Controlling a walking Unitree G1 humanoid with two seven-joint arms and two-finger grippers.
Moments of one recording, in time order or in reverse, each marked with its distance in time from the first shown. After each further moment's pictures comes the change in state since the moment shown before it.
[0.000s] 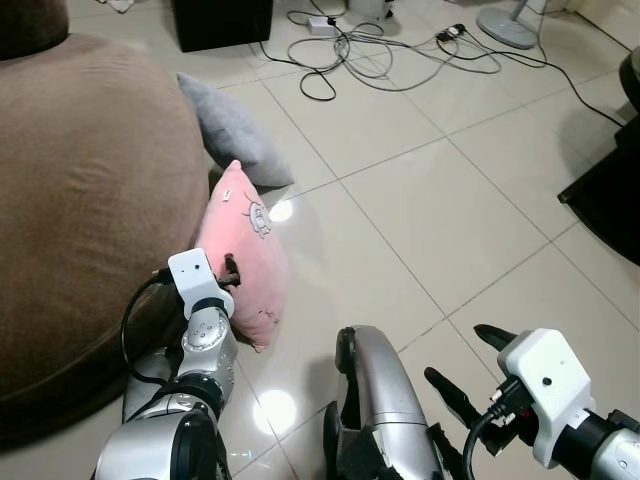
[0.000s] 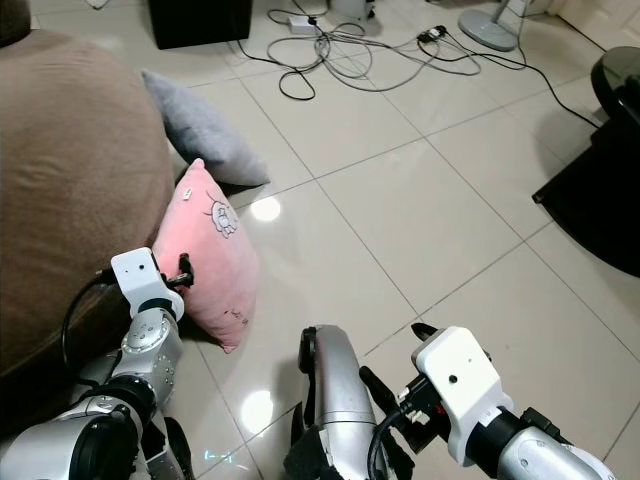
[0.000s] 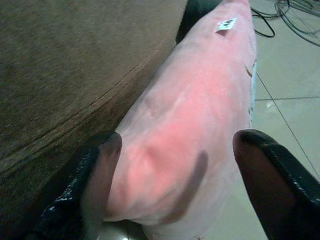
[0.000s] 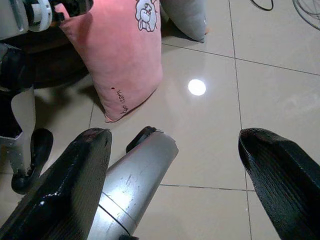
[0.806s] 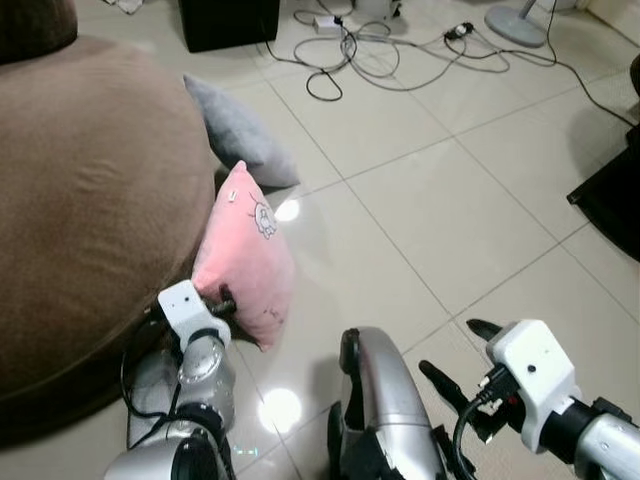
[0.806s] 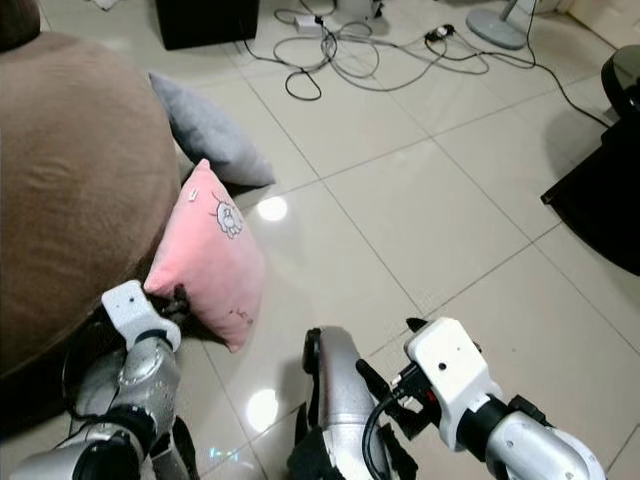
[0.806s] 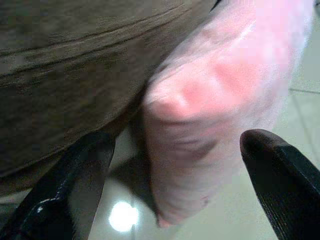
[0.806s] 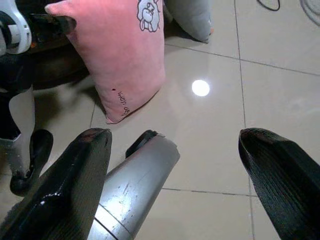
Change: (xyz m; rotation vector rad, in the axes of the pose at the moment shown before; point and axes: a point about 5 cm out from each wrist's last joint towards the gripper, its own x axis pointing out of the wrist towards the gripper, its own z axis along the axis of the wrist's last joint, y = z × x) left arm -0.017 0.012 -0.032 -0.144 0.098 0.054; right arm 0.013 -0.005 -0.002 -0.007 0.004 -0.002
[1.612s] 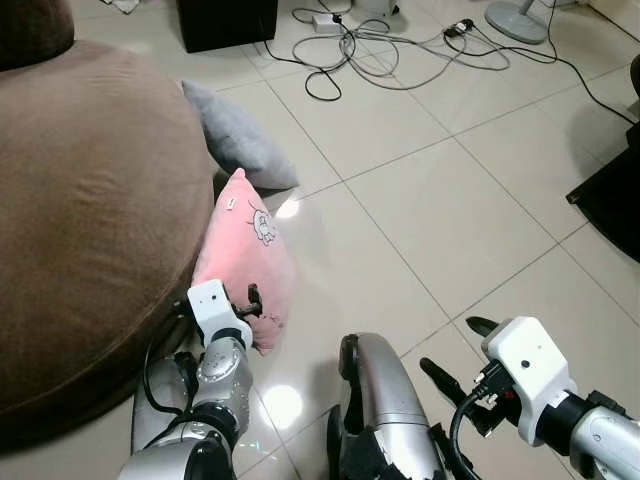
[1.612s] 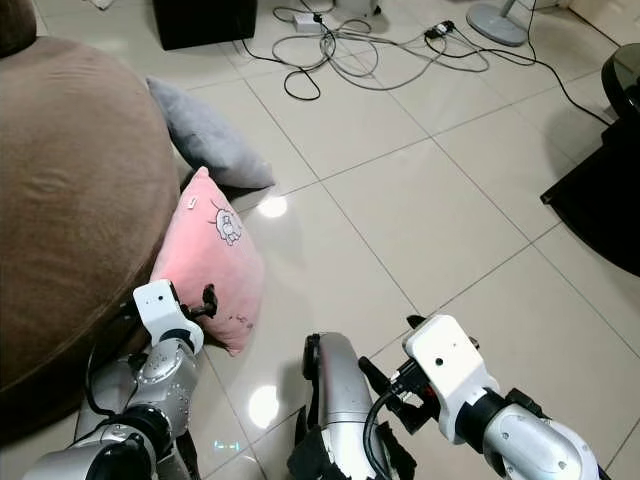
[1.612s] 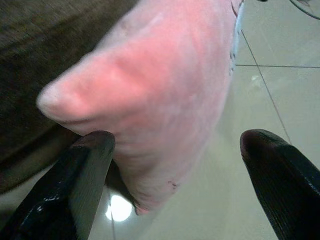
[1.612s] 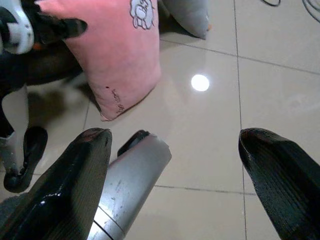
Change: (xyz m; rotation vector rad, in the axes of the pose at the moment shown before) left arm -0.008 -0.019 -0.013 0.066 0.053 -0.119; right arm 0.008 -0.005 -0.008 -0.015 0.031 -0.005
